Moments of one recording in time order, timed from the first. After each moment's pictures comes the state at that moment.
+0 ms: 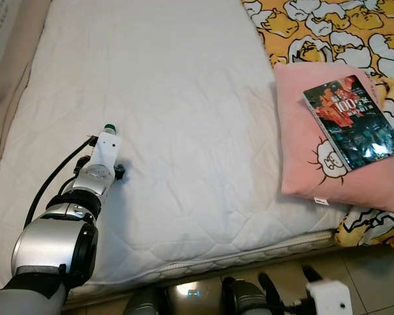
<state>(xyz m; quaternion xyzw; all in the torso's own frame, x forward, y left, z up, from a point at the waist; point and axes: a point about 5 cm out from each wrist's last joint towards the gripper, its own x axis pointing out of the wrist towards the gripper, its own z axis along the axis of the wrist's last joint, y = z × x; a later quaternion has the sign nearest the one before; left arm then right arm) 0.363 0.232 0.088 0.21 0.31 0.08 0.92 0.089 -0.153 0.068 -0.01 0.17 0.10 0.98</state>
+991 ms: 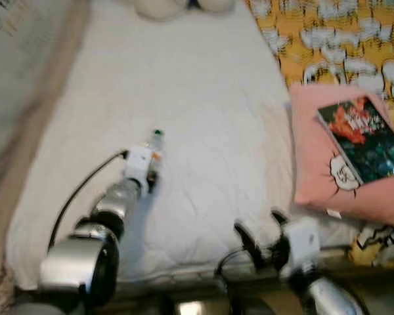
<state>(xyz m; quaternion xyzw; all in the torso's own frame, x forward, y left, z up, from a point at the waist) 0.351 0.167 0.055 0.08 0.23 -0.07 0.97 0.183 -0.140 0.085 0.00 0.07 0.19 0.98</state>
